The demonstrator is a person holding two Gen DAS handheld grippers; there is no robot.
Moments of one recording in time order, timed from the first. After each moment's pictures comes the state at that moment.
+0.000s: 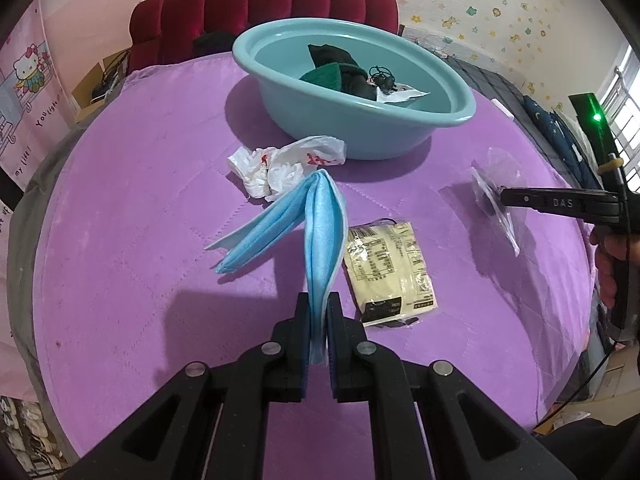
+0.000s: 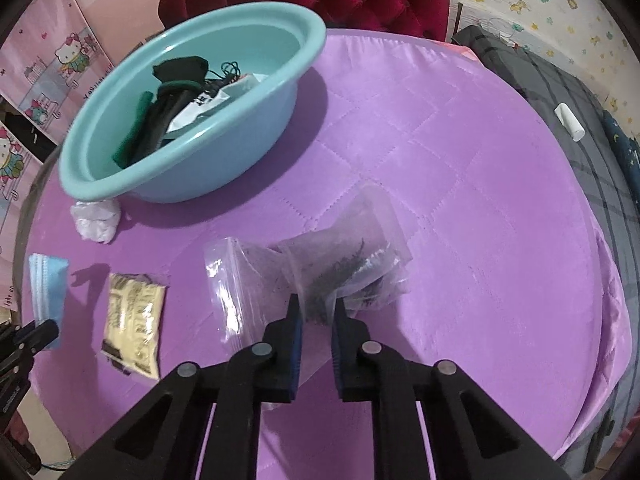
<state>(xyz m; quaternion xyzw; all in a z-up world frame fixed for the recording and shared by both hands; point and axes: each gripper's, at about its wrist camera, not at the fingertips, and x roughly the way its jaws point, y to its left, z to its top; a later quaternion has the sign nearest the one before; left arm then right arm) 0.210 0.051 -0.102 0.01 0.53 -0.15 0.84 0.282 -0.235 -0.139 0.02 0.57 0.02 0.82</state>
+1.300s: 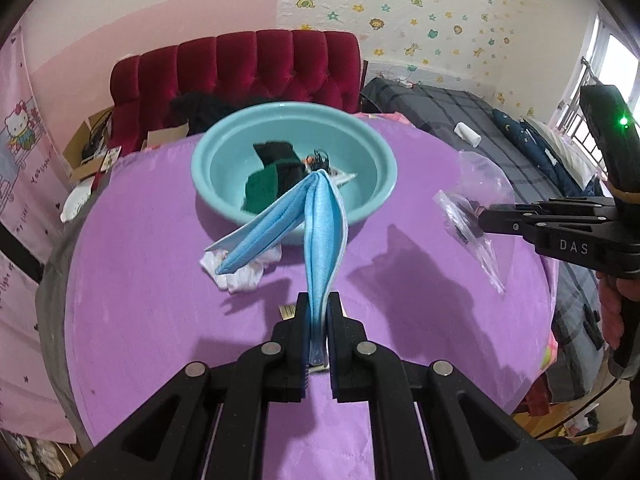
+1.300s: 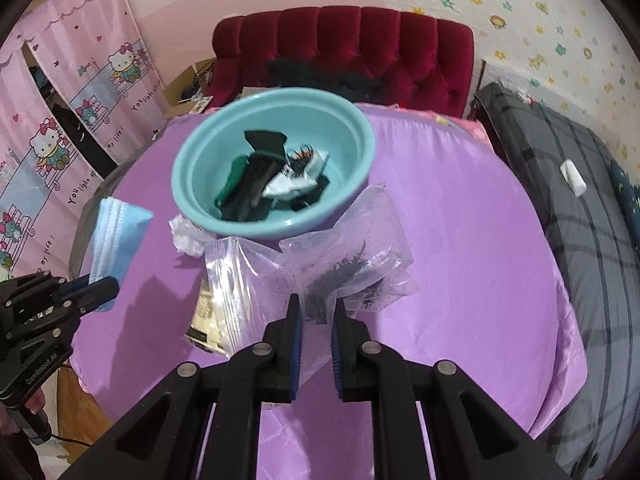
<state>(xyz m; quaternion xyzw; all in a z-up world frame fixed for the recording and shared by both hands) 0.207 0.008 0.000 0.04 0.46 -0.19 0.86 0.239 -0.207 -0.018 -0.01 0.51 0.08 0.86</state>
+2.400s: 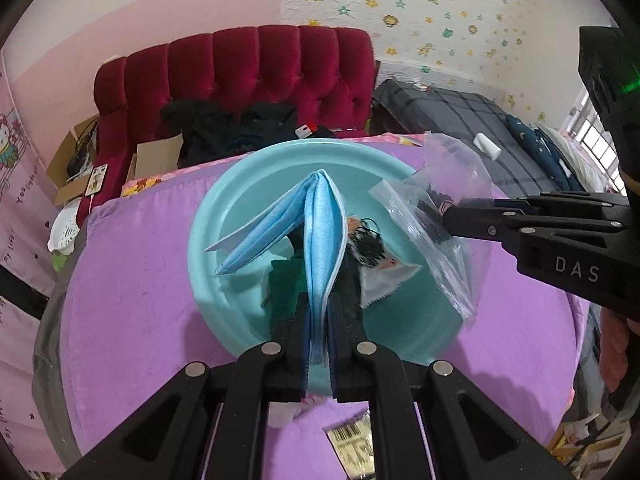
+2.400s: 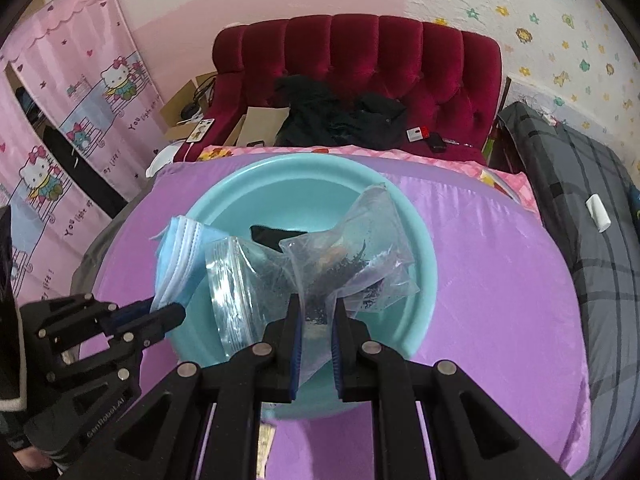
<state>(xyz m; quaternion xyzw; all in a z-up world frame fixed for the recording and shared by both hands) 0.363 0.002 -0.017 0.03 0.48 -0.19 0.86 0.400 -0.159 -0.023 0.01 0.51 0.09 0.86</state>
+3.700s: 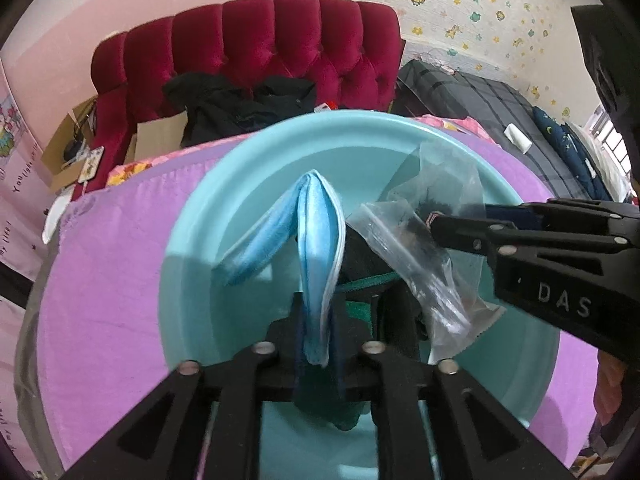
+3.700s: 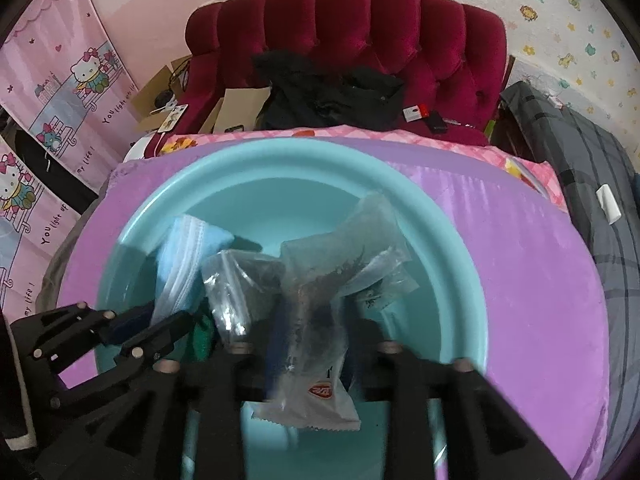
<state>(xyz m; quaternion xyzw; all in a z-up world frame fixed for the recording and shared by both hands) 0.427 -0.009 -0.075 0.05 0.51 -0.16 0.84 0.473 -0.153 -0.087 0.00 0.54 0.06 0.84</state>
